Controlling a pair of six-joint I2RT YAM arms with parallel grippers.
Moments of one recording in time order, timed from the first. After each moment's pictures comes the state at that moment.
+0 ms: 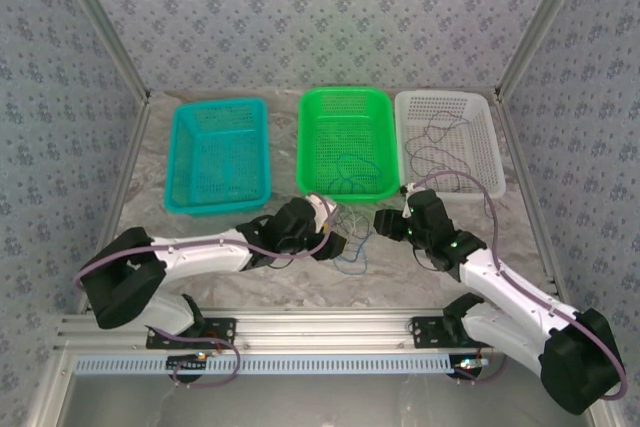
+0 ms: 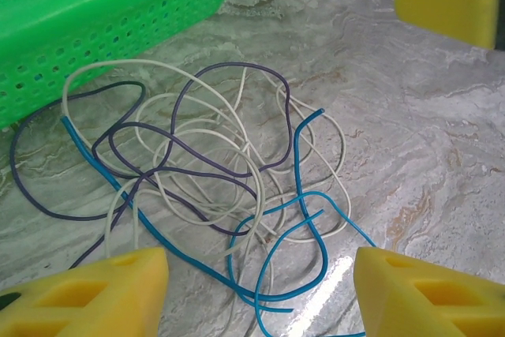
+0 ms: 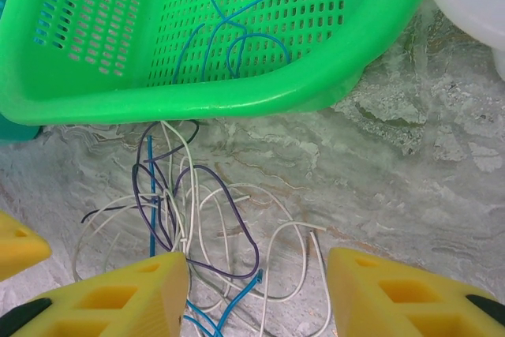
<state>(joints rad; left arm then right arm) -1.00 1.44 0.68 0.10 0.06 -0.37 0.53 0.91 0.46 -0.24 -0.04 0.56</state>
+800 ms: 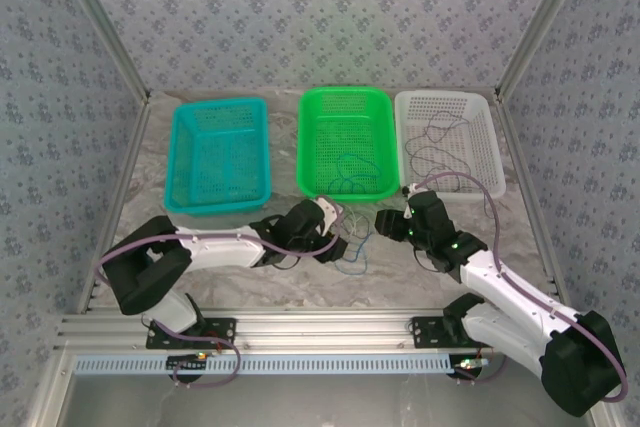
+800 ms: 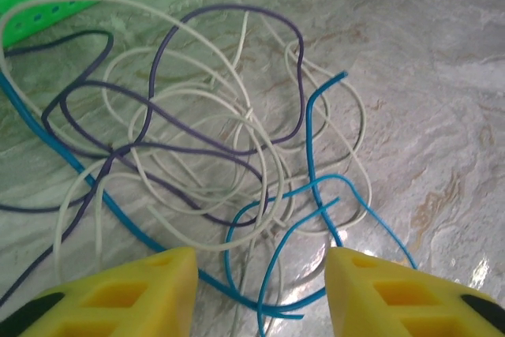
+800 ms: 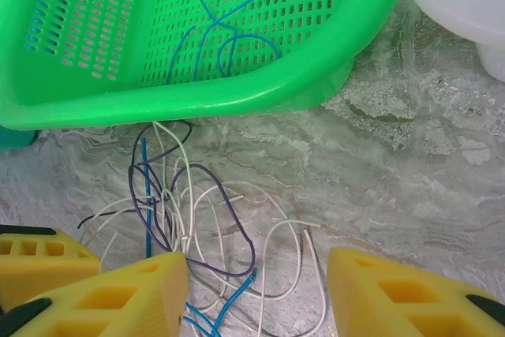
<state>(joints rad) -1.00 1.57 0.73 0.10 0.10 -0.38 0.53 0.90 0.45 -0.25 -0.02 0.58</state>
